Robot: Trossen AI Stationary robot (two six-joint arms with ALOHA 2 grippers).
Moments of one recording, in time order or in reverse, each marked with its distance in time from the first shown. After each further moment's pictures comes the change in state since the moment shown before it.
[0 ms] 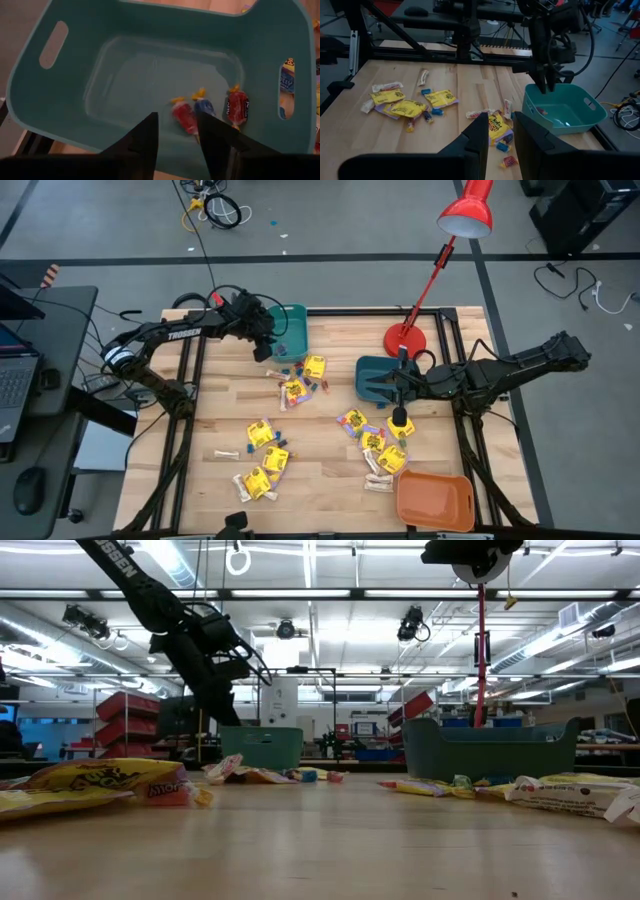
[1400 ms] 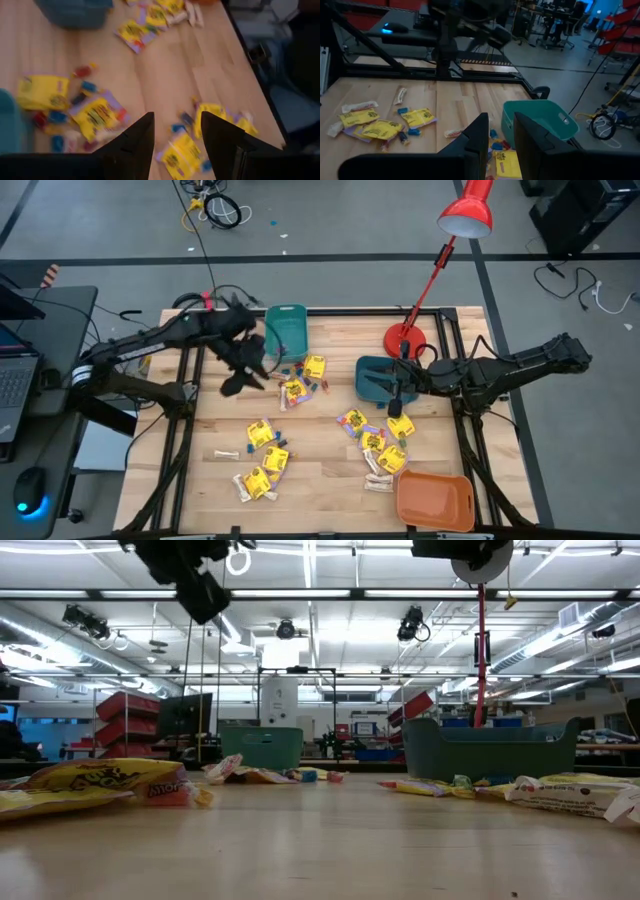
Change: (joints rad) left arm -0.423 -0.323 0.311 -0.728 0.348 -0.100; right arm -0.040 0.005 0.000 0.108 0.062 -0.080
